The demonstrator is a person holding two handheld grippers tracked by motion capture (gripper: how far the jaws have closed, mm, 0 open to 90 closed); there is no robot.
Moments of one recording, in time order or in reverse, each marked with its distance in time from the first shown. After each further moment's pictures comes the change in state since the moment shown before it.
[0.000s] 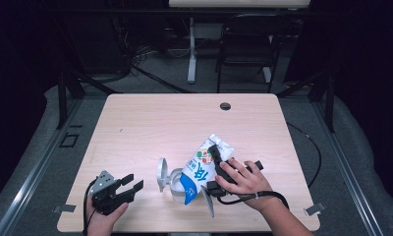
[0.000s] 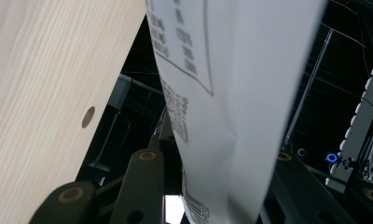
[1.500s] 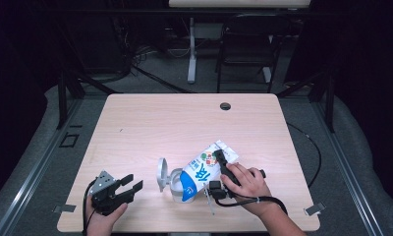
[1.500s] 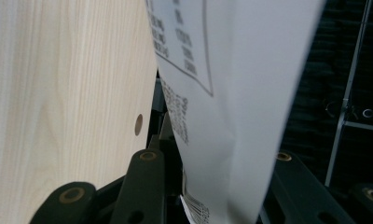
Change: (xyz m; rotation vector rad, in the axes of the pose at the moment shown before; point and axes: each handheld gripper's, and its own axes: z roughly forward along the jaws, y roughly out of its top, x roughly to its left) left arm 0.001 -0.001 -0.001 0.004 0.004 -0.002; right arm 0.014 0.002 -0.004 0.059 0.108 0.278
